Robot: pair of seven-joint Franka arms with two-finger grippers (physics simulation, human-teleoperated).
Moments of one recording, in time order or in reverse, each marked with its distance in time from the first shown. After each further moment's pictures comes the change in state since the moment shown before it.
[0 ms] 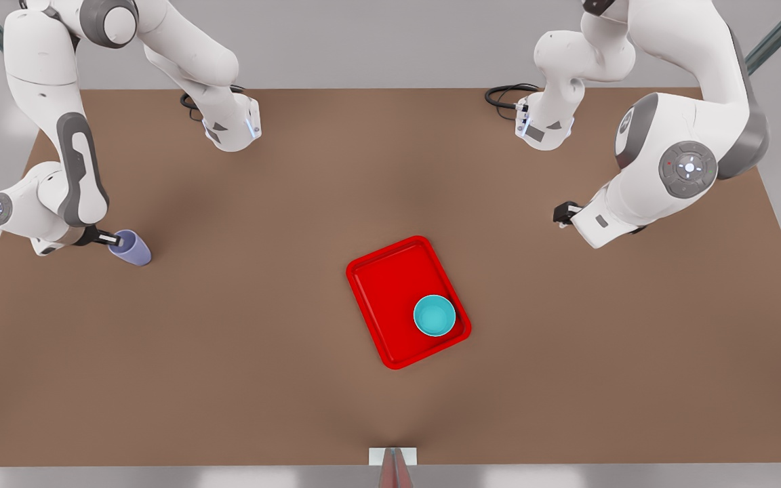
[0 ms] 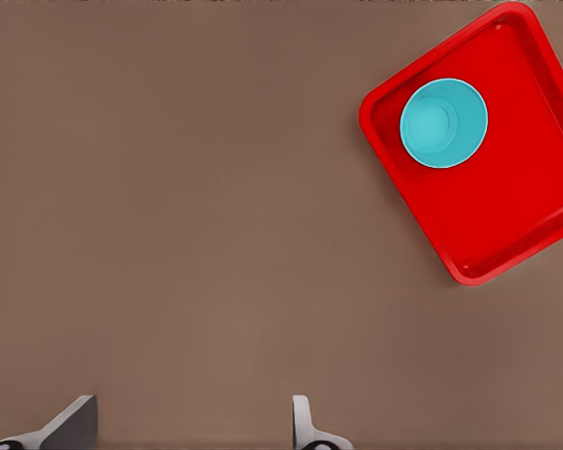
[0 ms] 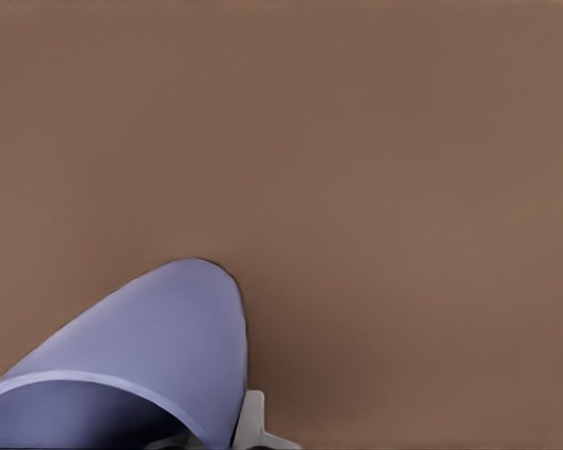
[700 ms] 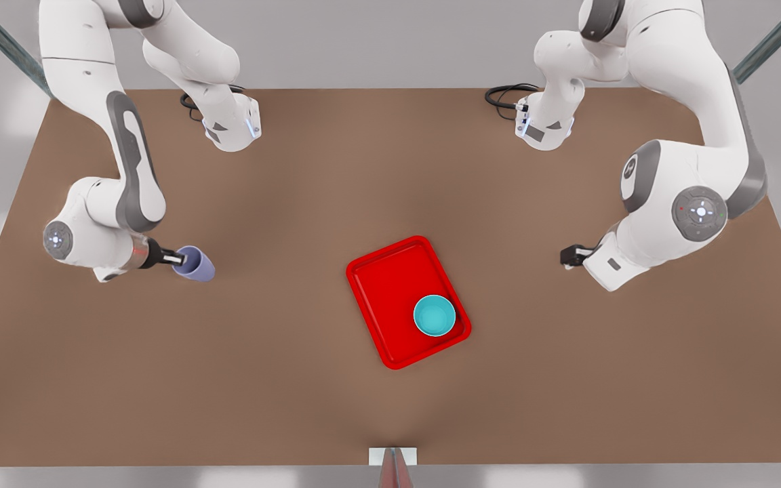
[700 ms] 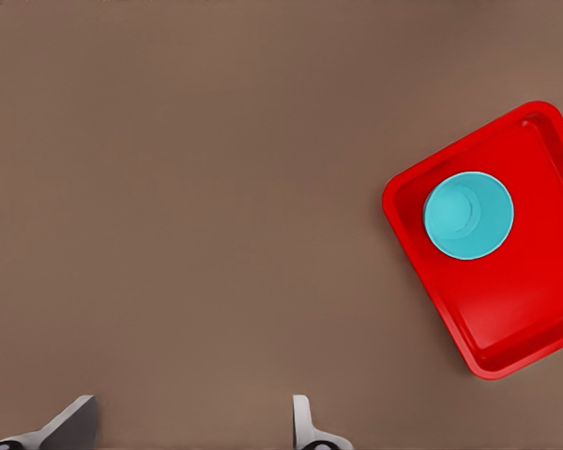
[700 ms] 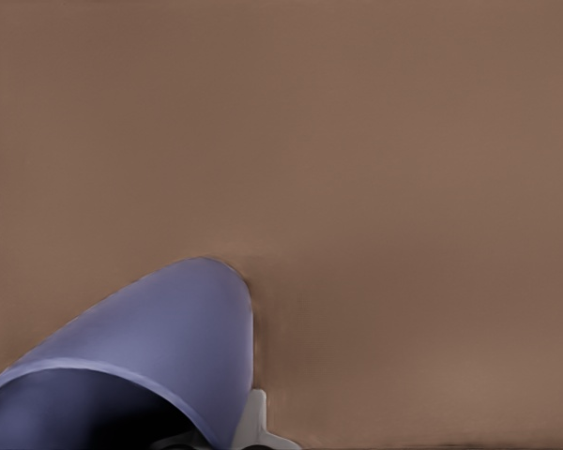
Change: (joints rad) left arm -0.001 0.140 0.059 0.087 -0.003 0.141 -0.011; right arm 0.115 -0.071 0.364 0.171 0.073 -0.291 0.493
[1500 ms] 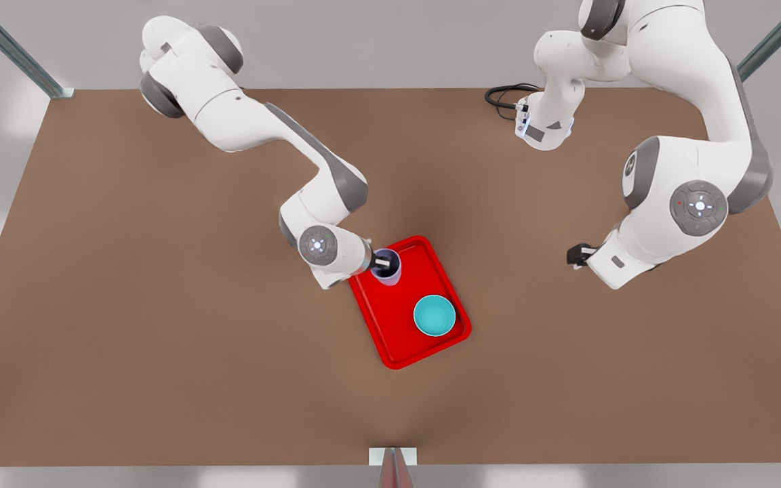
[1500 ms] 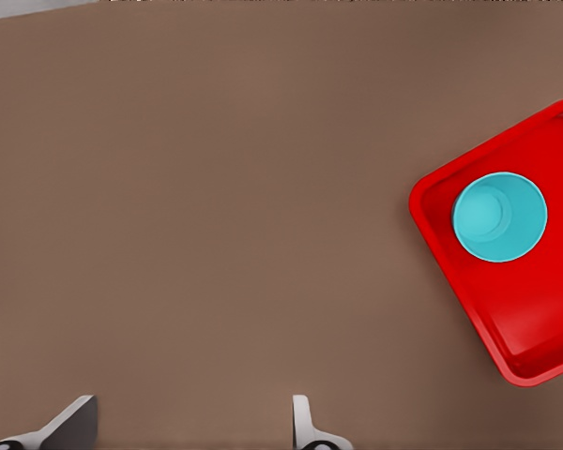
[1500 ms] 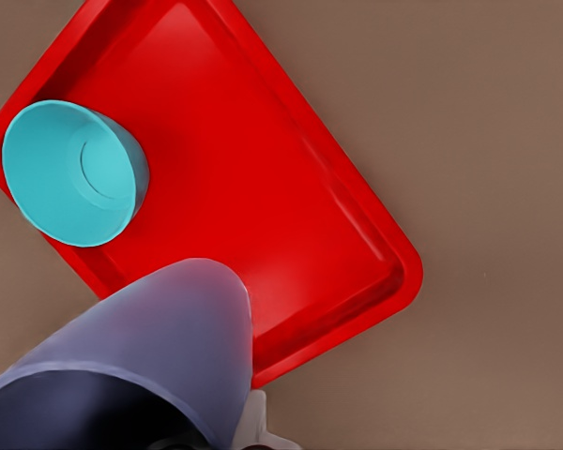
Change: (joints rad) left arm 0.001 -0.011 -0.001 -0.001 0.043 0.000 0.006; right arm 0.659 0.528 0.151 0.795 -0.034 -0.075 0.701
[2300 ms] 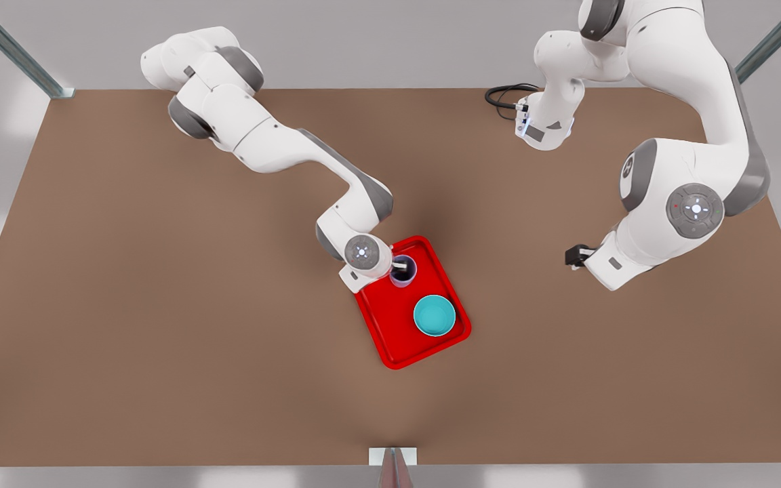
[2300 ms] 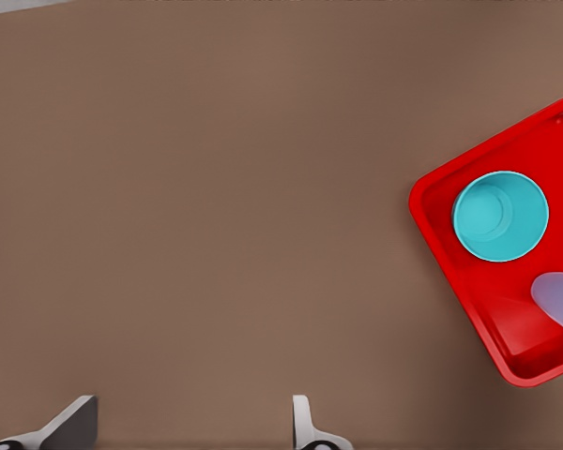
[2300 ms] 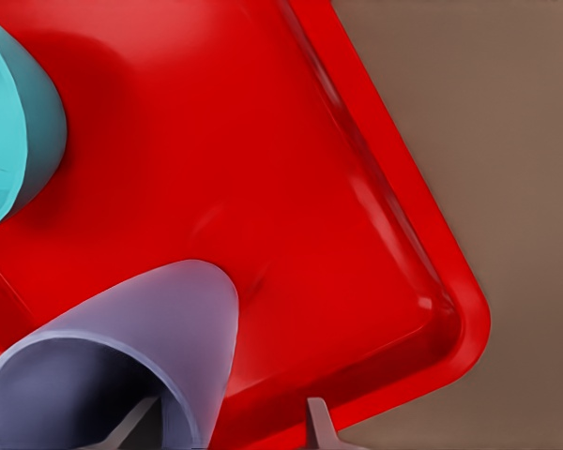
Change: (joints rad) left arm 0.001 0.009 -0.001 -0.002 0.000 0.000 -0.006; right arm 0.063 0.136 -0.002 0.003 -0.141 0.078 -0.005
